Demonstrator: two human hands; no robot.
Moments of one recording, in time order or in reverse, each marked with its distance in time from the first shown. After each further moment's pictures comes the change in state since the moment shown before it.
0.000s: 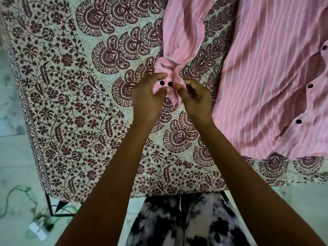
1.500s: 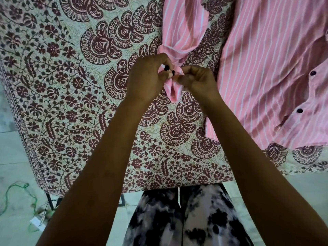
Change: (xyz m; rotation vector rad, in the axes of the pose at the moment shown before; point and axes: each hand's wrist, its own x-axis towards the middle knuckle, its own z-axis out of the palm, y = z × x) left_hand 0.030 0.013 -0.004 0.249 -0.276 0.139; right_hand 0.025 0.002 -0.019 0.092 -0.204 0.247
